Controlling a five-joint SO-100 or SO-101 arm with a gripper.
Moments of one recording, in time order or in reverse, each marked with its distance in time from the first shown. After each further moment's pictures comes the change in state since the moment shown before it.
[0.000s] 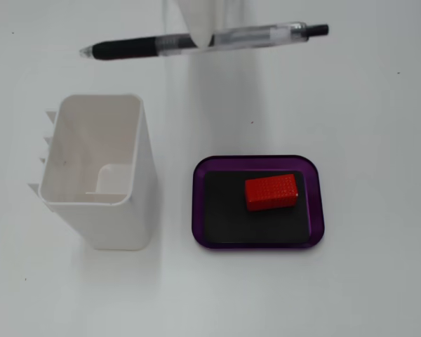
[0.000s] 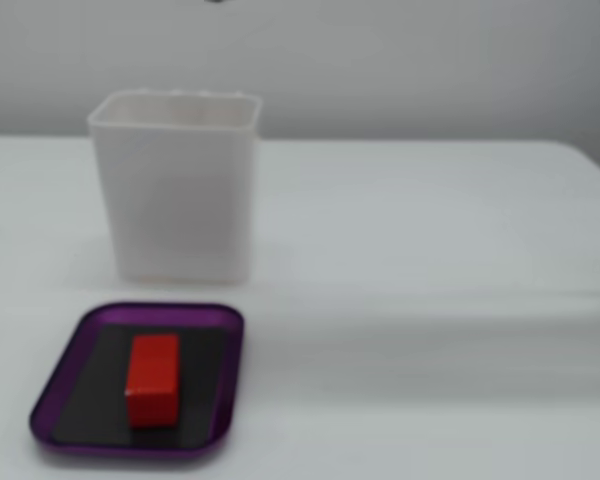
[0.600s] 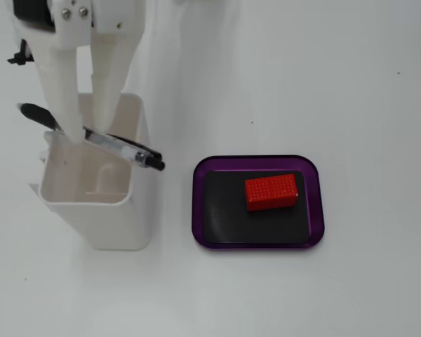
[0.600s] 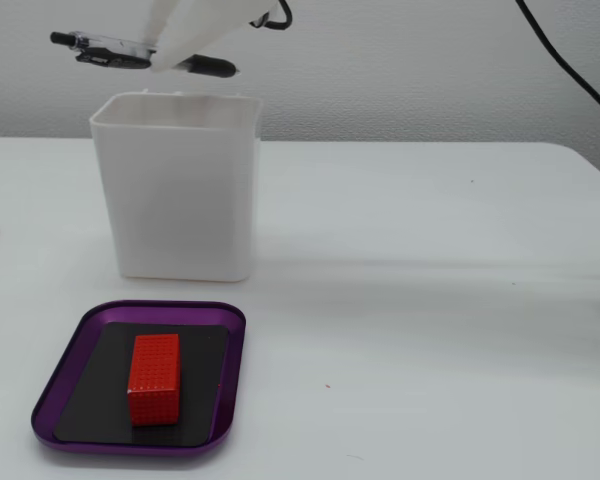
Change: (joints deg) arm 12.6 -17.1 -9.1 -0.8 10.7
